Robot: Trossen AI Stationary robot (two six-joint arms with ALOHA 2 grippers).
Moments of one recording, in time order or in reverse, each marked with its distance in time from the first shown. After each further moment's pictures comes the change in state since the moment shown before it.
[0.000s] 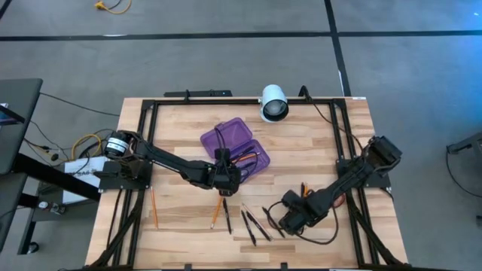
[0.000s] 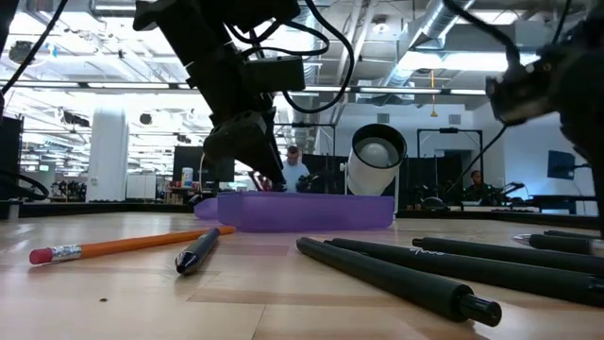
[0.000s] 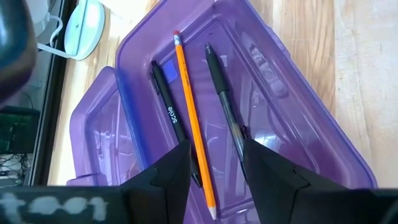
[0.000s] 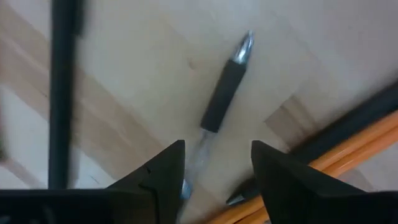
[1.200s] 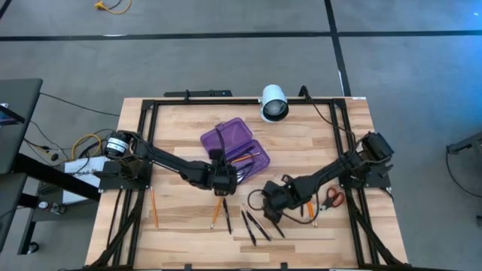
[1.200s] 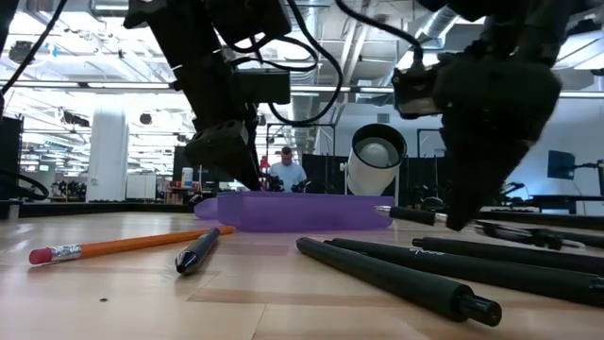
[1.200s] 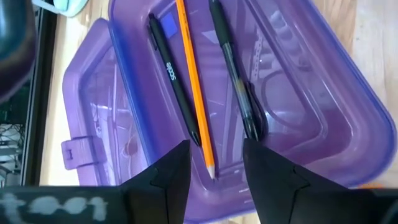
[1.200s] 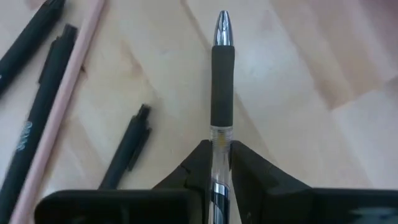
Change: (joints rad) left arm -0.007 0.000 0.000 -0.152 0.004 -0.126; right arm -0.227 0.033 0.033 0.196 0.115 -0.545
